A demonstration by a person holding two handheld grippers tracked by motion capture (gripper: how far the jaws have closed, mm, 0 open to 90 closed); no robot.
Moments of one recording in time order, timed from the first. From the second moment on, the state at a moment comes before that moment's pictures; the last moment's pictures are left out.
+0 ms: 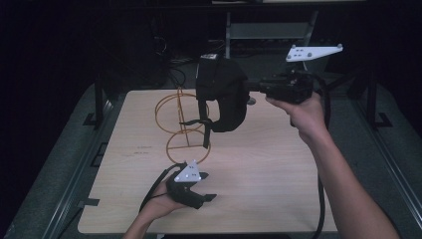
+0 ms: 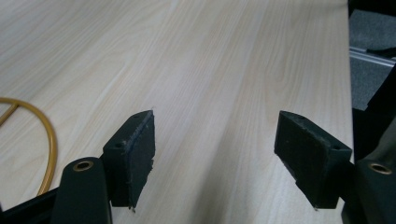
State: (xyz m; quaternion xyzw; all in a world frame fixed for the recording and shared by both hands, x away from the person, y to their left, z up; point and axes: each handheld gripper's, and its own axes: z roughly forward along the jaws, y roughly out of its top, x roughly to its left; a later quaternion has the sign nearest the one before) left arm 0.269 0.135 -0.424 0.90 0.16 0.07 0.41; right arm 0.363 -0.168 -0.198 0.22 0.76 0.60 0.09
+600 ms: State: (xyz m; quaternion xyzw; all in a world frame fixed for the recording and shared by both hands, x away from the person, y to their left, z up) left arm 0.274 0.137 -0.426 0.89 0.16 0.06 0.42; right arm 0.393 -0.101 -0.176 0.19 0.78 0.59 0.07
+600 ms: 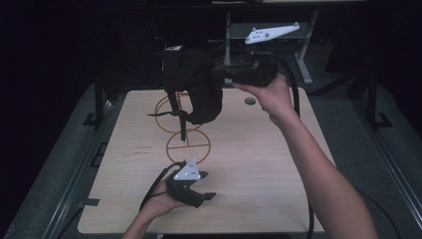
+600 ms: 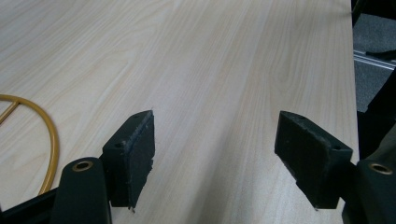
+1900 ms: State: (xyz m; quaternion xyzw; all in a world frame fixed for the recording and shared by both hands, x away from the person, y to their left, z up) left arm 0.273 0.135 -0.427 0.89 0.15 0.07 0.41; right arm 0.442 0.003 -0.210 0.21 0.83 0.52 0.04
